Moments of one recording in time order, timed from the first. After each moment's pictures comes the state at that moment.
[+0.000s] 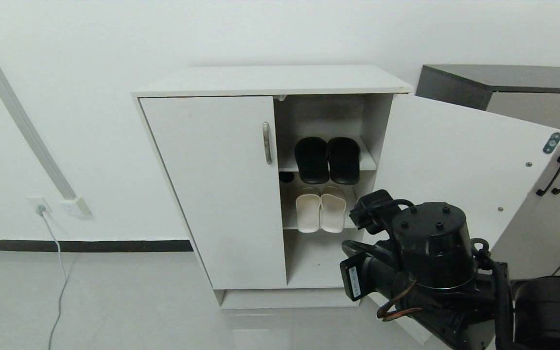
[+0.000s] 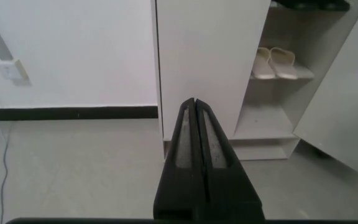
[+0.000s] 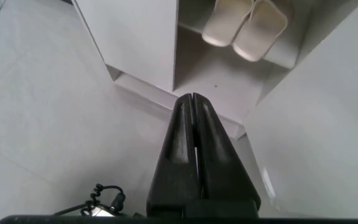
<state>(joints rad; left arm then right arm) 0.00 0.00 0.00 0.00 0.02 -0.01 0.93 1.74 -0.80 -0.57 -0.47 0.13</state>
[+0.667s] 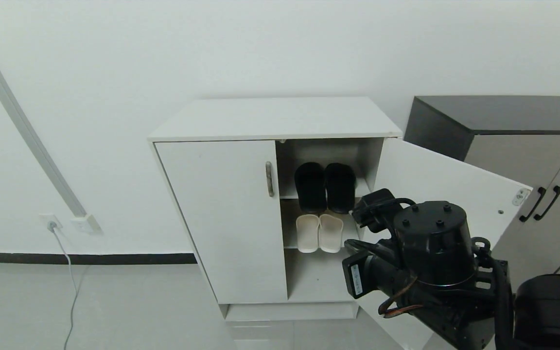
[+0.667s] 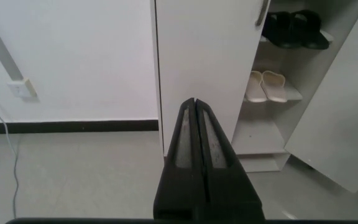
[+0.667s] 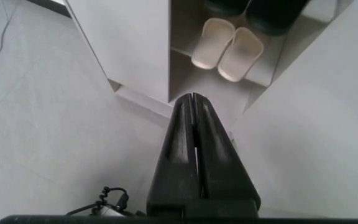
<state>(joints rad) 0.00 0.00 0.00 0.00 0.02 -0.01 0.92 1.74 -0.80 -0.57 -0.47 0.13</state>
